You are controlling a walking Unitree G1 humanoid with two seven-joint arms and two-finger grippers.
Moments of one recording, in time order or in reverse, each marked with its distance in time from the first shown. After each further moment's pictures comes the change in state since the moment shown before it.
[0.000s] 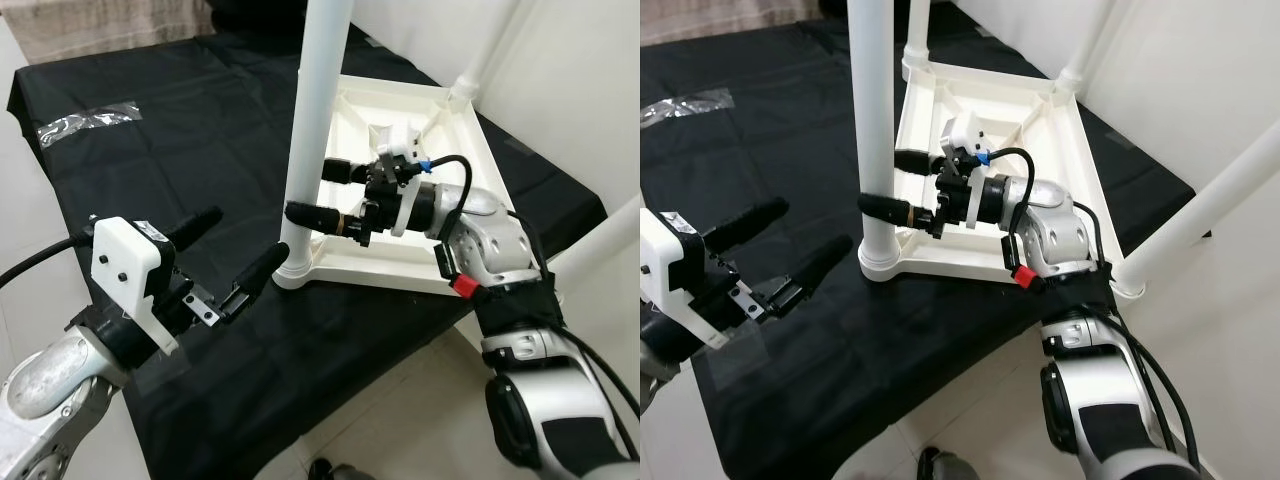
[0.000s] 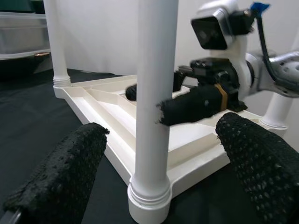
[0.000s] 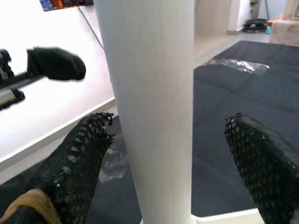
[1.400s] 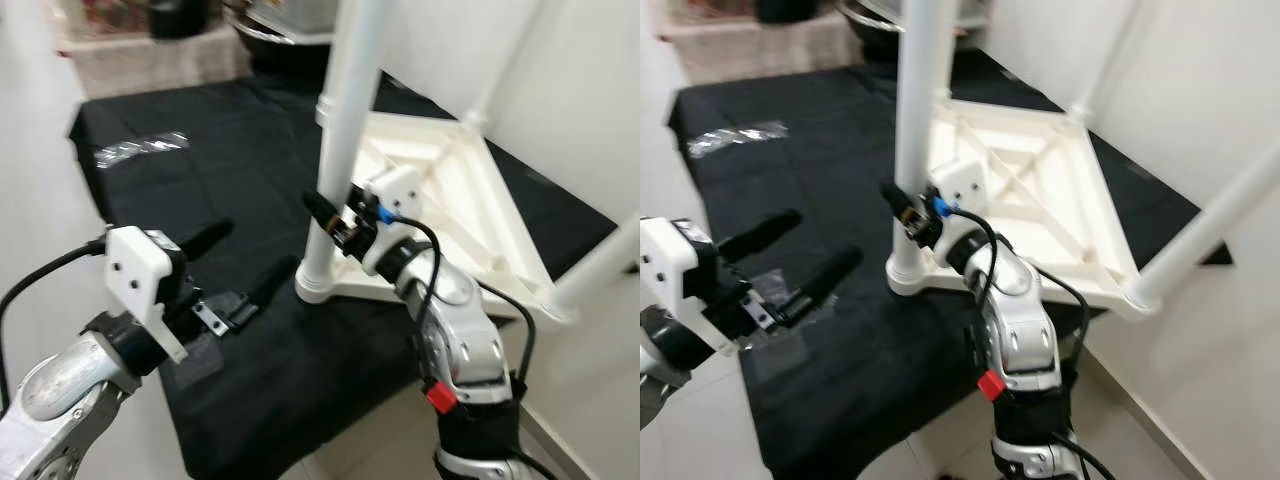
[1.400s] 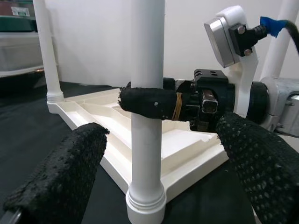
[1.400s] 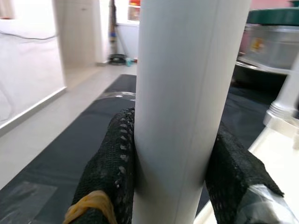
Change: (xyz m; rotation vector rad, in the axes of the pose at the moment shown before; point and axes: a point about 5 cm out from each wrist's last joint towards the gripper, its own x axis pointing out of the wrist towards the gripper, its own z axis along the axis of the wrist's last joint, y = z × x) left arm 0.006 -0.001 -0.001 -0.021 -0.008 -0.036; right arm 0.021 0.053 -0.022 -0.065 -0.040 -0.685
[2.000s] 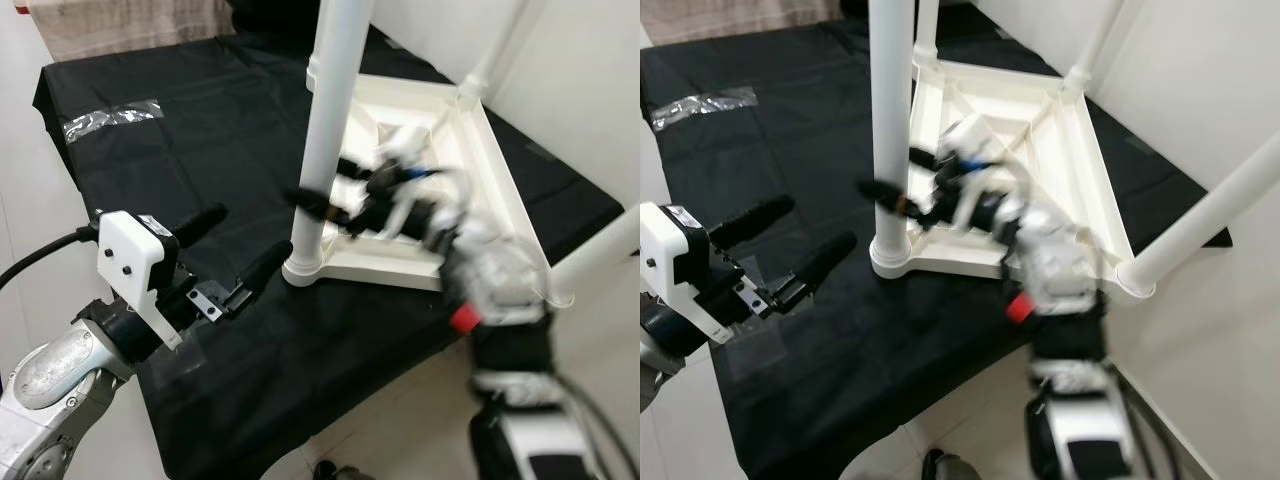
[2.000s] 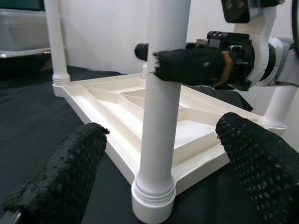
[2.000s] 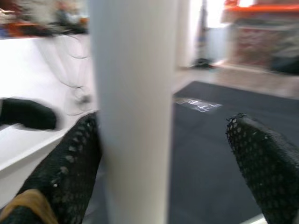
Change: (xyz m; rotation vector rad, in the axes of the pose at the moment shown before) left arm -0.002 0.002 0.000 0.005 0.004 0.016; right arm 0.004 -0.050 0.038 0.031 -0.099 0.492
